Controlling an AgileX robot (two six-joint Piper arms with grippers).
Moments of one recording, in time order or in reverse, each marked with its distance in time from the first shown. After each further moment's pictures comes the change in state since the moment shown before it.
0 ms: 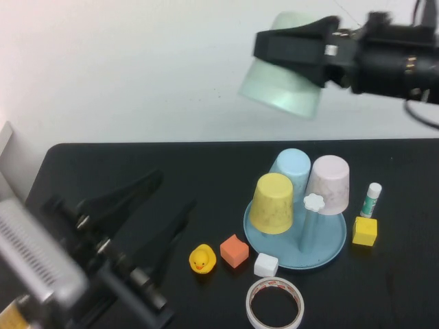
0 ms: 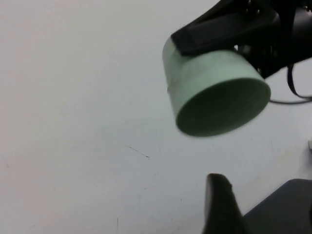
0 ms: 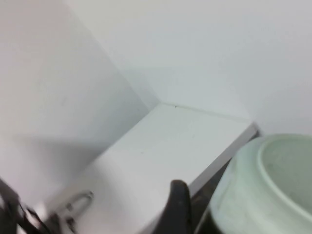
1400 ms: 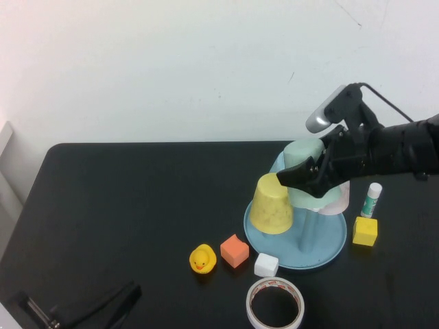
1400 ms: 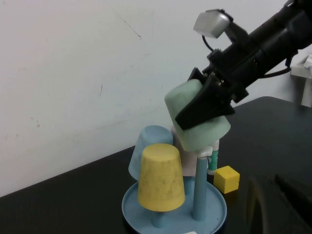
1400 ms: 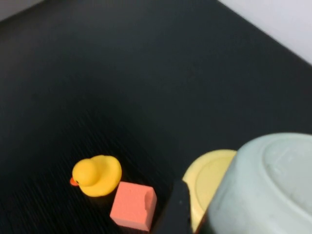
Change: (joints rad) right arm -0.065 0.377 -0.005 -0.359 -0.197 -0.440; left arm 0.000 -0.359 0.245 -0.004 0.412 -0.228
